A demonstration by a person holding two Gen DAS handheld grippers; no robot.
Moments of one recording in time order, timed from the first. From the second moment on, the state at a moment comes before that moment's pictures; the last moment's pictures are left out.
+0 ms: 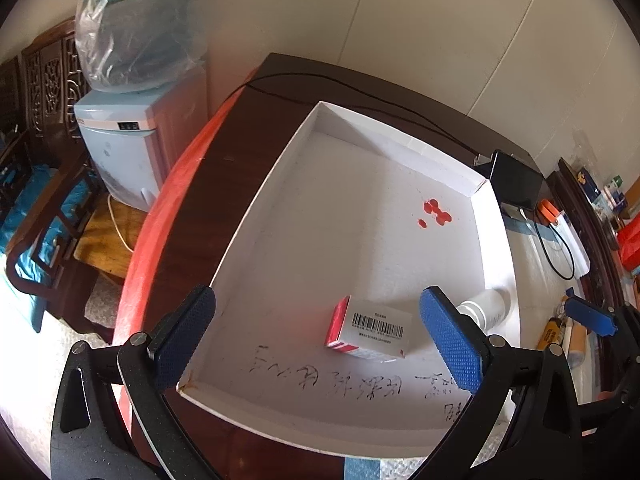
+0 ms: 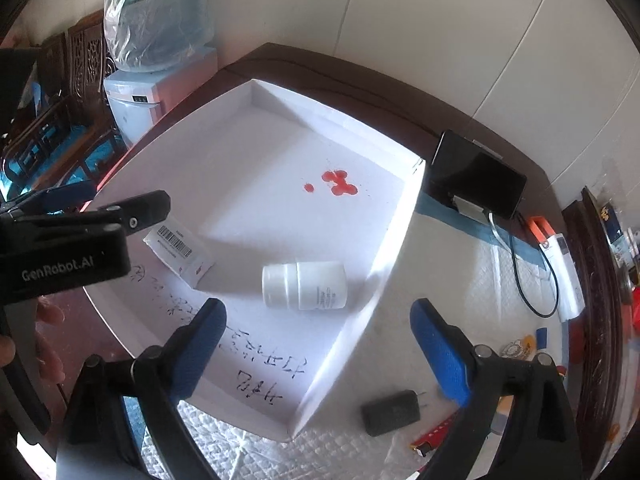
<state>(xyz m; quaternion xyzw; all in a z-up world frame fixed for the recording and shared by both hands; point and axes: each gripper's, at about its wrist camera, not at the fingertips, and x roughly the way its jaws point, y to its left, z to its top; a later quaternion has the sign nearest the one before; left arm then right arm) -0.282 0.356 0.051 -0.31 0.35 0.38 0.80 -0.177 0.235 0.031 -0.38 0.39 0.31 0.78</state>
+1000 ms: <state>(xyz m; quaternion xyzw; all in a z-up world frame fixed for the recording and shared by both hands) -0.278 0.242 0.092 -0.26 0.36 0.42 0.79 -0.176 0.159 0.073 -0.31 0.34 0.36 0.81</state>
